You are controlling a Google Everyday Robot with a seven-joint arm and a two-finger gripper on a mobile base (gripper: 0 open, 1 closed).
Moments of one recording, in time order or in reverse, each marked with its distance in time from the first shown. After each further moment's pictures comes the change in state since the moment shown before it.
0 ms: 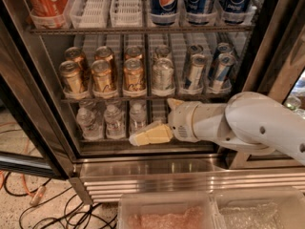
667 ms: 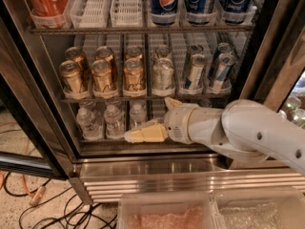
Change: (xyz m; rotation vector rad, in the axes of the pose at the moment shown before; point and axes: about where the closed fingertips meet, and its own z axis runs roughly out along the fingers) arm -0.007 0.001 0.008 0.021 -0.074 0.022
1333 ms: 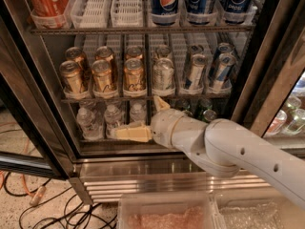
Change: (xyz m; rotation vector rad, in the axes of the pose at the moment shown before) arm -0.011 0.001 0.037 0.050 -0.208 0.003
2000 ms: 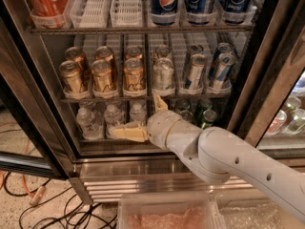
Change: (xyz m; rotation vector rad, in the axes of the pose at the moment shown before) arm -0.001 -0.002 0.010 0.065 -0.068 -0.078
